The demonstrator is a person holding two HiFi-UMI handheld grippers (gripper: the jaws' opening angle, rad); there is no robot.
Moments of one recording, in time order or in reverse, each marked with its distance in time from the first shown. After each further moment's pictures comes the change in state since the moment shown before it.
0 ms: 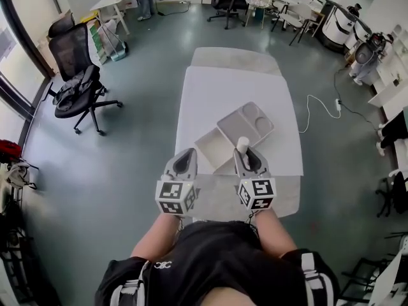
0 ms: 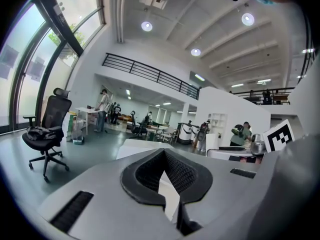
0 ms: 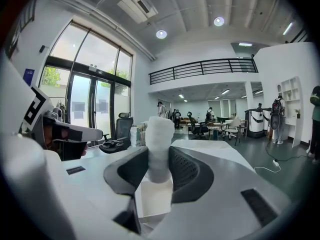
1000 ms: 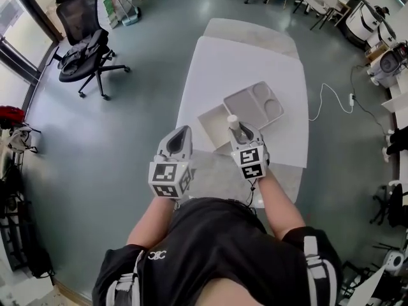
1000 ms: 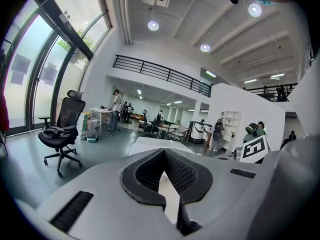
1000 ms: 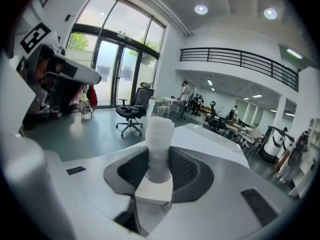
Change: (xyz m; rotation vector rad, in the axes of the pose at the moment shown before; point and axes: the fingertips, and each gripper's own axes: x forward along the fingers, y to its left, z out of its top) left arm 0.005 0.006 -0.010 -0.021 0.015 0.147; right arm 0.062 -0.009 -0.081 -0.329 0.279 0.209
